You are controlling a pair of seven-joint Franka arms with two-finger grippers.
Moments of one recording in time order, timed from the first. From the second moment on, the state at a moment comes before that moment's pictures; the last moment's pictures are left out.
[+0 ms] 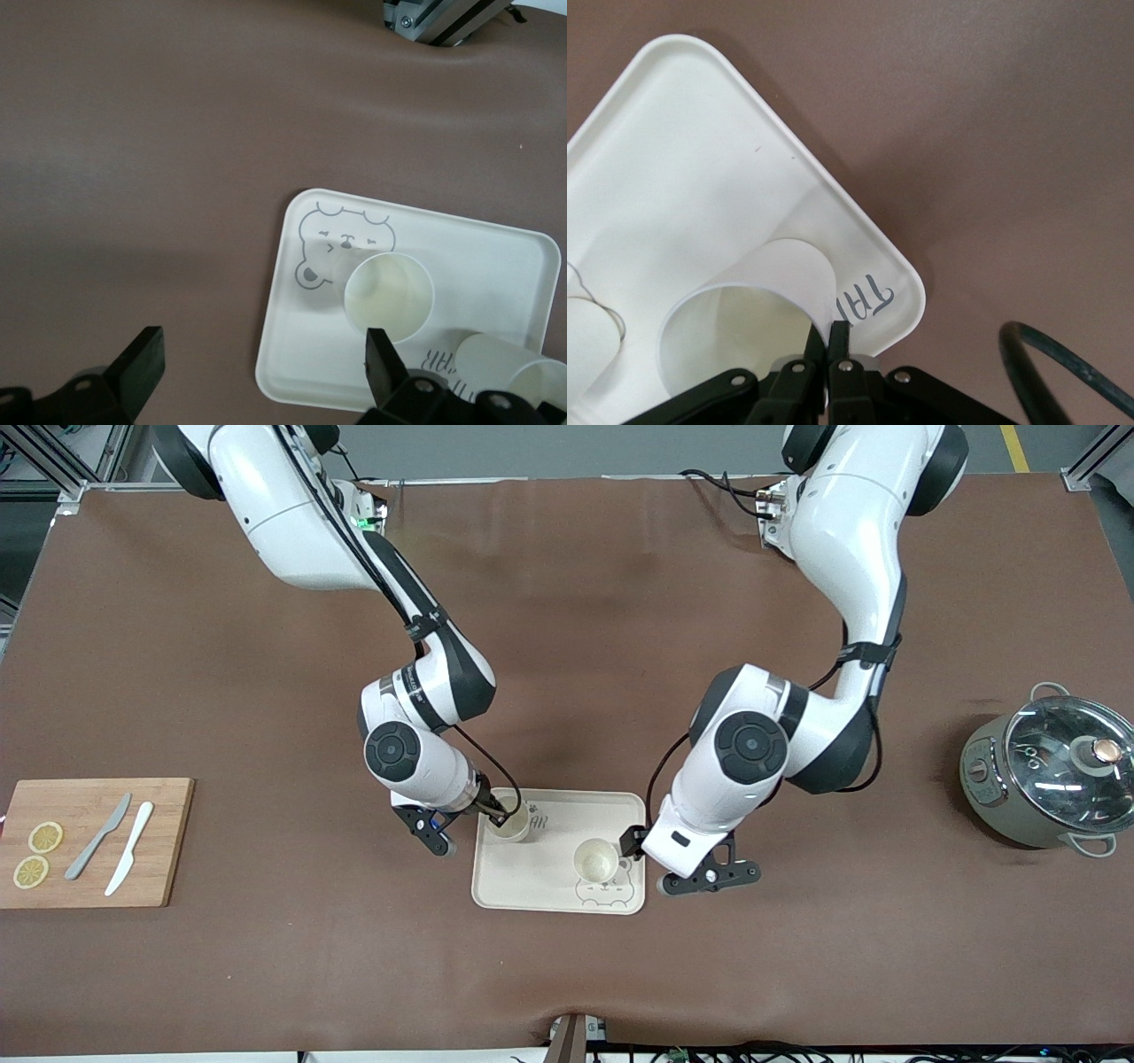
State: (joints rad) left arm -0.46 0.83 -0.03 -0.99 -0.02 1.97 -0.60; right arm 0.48 0.76 0.03 -1.44 0.22 2.24 1.13
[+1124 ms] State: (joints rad) left arm -0.08 0.55 -0.03 -1.01 -0.09 1.60 -0.14; right arm 0.46 0.75 0.01 -1.23 0.21 1.95 1.12
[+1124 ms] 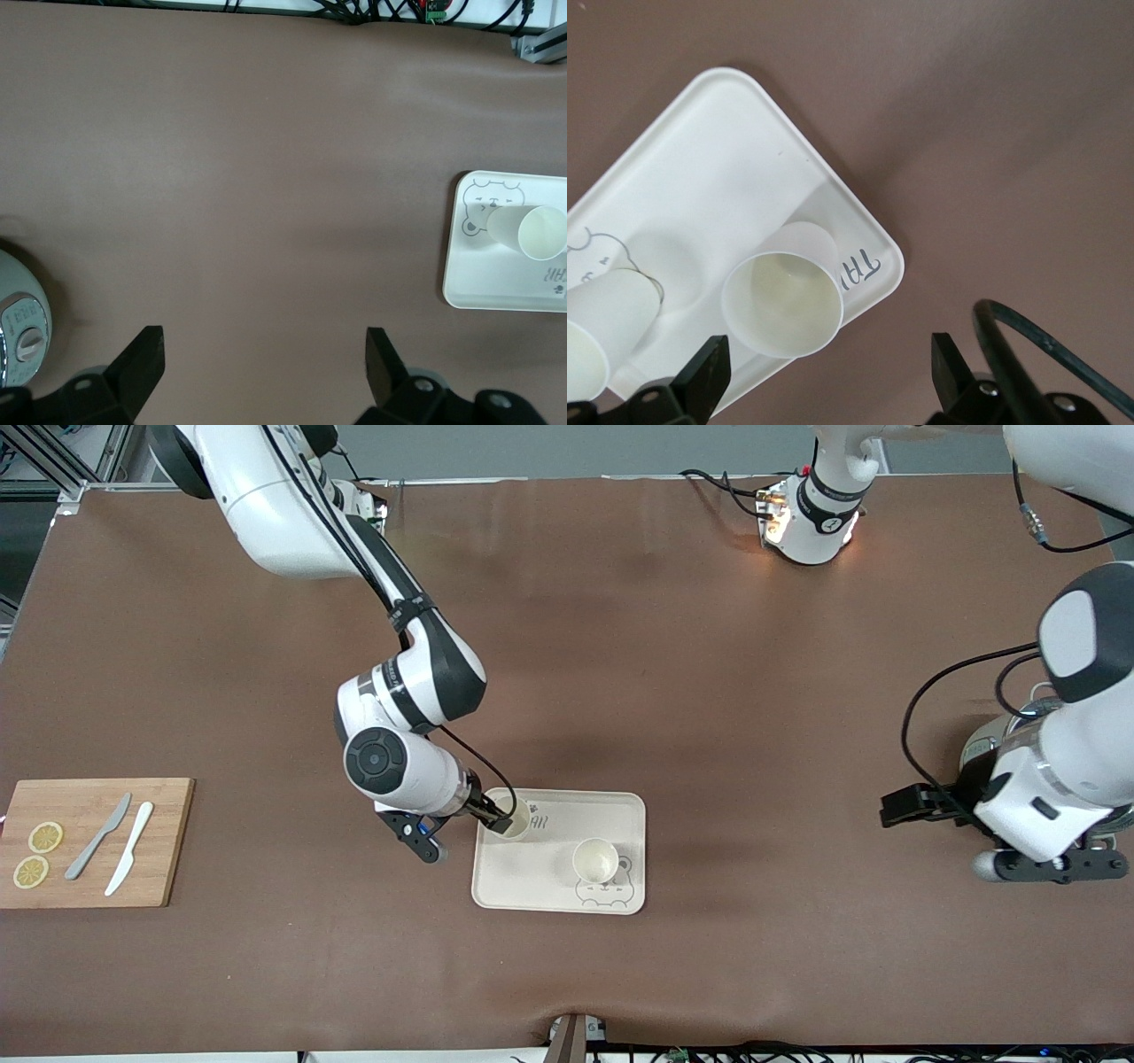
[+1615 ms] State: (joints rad) left arm -0.07 0.39 -0.04 -1.37 -0.10 1.93 -0.14; right arm 0.37 0.70 0.00 -1.20 0.19 1.85 0.96
